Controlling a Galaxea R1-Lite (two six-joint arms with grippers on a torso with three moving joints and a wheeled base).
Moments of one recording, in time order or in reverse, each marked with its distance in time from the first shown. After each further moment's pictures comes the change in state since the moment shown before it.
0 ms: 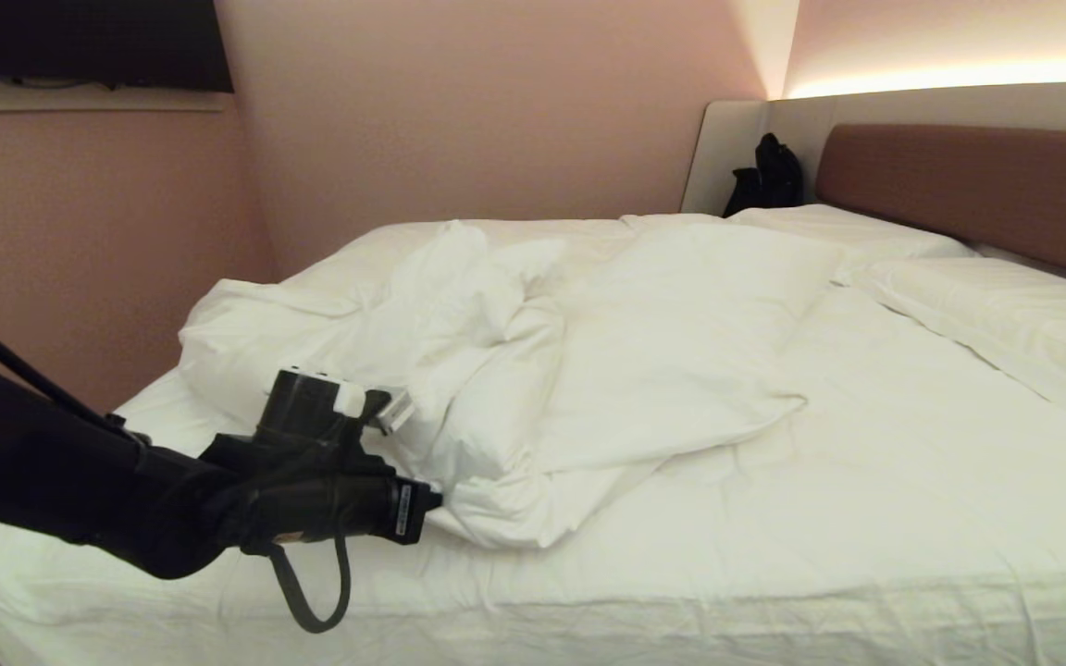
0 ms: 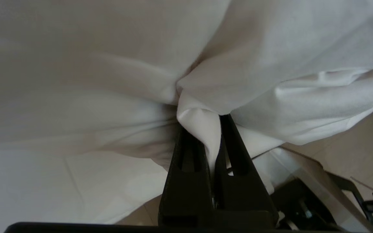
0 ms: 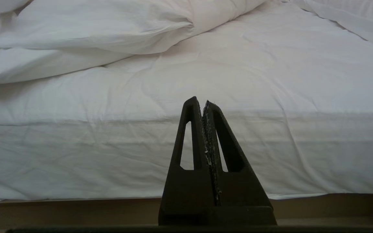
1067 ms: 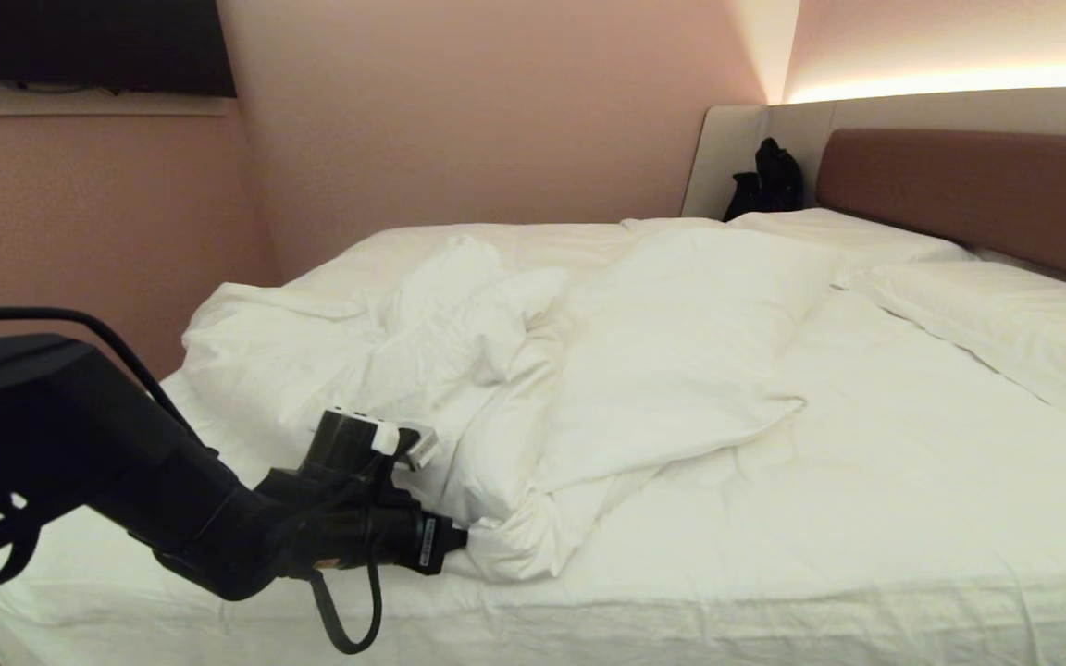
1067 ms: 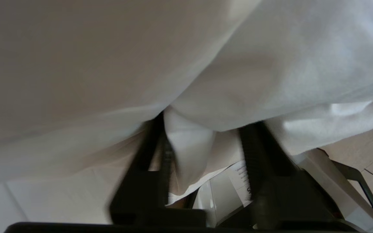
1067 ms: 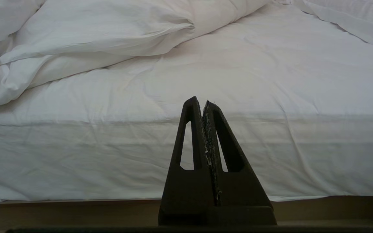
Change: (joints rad) left arm 0.001 0.175 0.009 -0.164 0.003 -0.005; right arm 0.001 0.000 0.000 0.000 0.000 0.000
